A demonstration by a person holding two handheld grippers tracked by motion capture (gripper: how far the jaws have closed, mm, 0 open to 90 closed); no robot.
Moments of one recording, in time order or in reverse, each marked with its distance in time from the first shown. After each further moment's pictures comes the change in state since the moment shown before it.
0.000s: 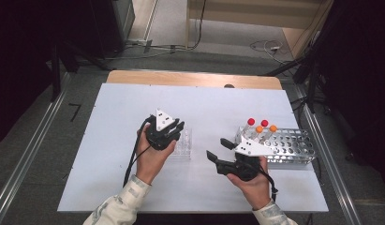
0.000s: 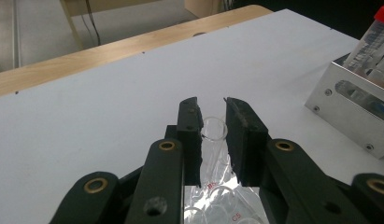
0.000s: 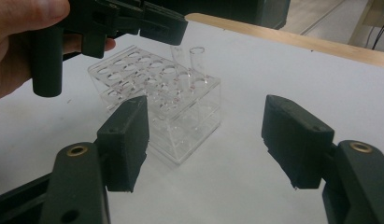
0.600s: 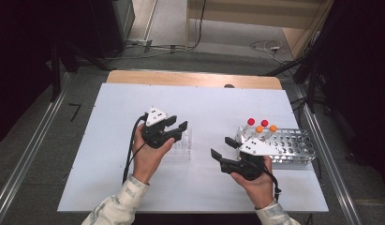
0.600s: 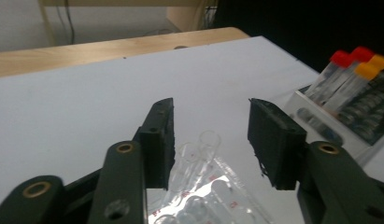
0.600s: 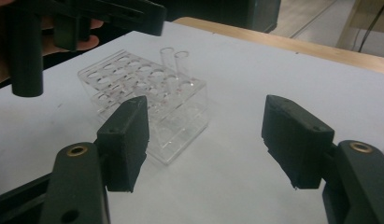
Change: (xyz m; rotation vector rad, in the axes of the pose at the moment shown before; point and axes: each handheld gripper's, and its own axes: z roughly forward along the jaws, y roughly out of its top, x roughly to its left) left arm 0.011 0.006 -0.010 -0.051 -0.126 -0.162; right arm -0.009 0.001 -0.010 -0.016 -0.033 0.010
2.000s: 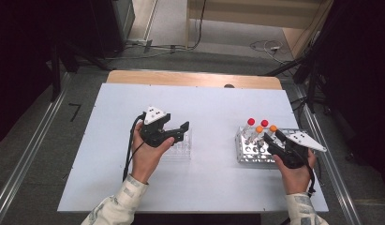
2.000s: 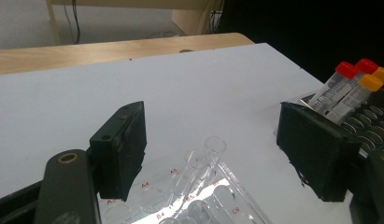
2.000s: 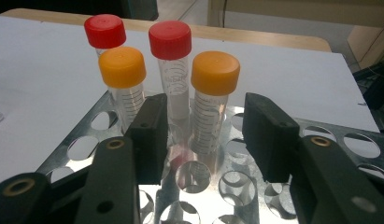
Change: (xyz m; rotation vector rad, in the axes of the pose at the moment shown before) left arm 0.000 0.001 0.001 -0.003 0.039 -0.010; right arm -0.116 -0.035 -0.042 0.018 -0.432 0.137
